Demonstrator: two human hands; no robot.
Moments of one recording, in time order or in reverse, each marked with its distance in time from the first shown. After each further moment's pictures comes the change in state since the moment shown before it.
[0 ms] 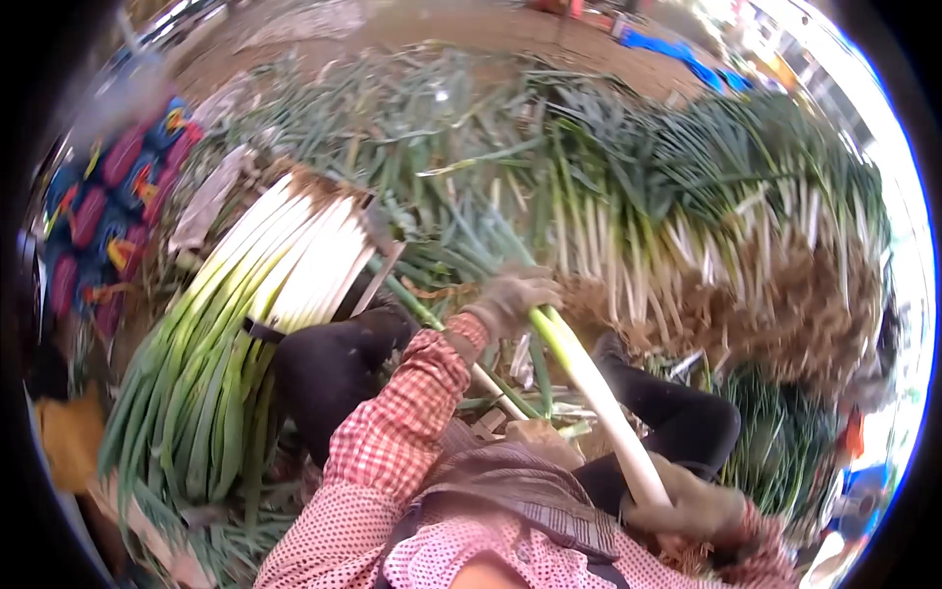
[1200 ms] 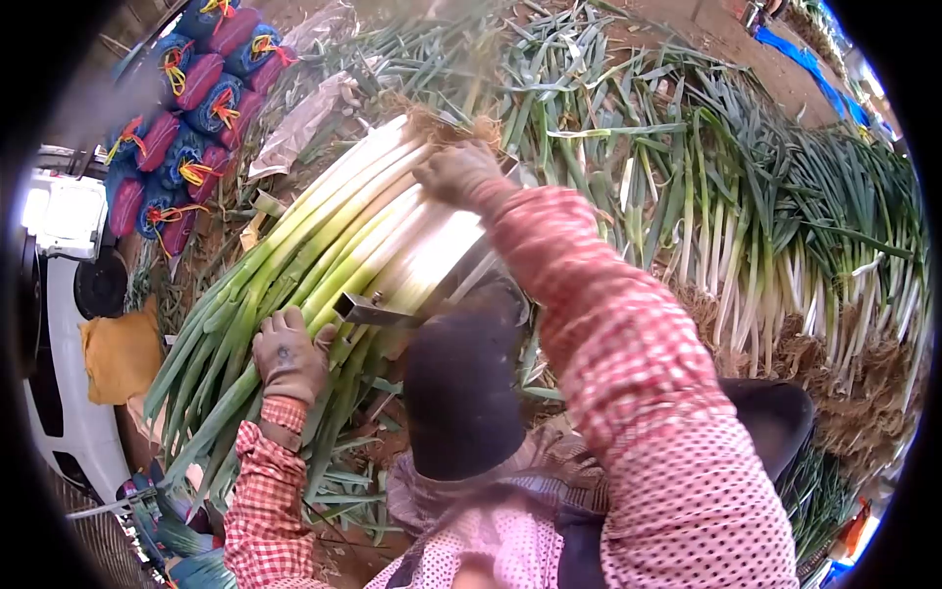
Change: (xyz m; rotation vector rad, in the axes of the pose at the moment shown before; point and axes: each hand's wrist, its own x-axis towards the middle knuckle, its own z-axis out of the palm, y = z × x) left_hand -0.269 0.067 -0.306 1.091 -0.394 -1.451; right_hand 0.478 -0.298 0.112 -1.094 0.311 -0.702
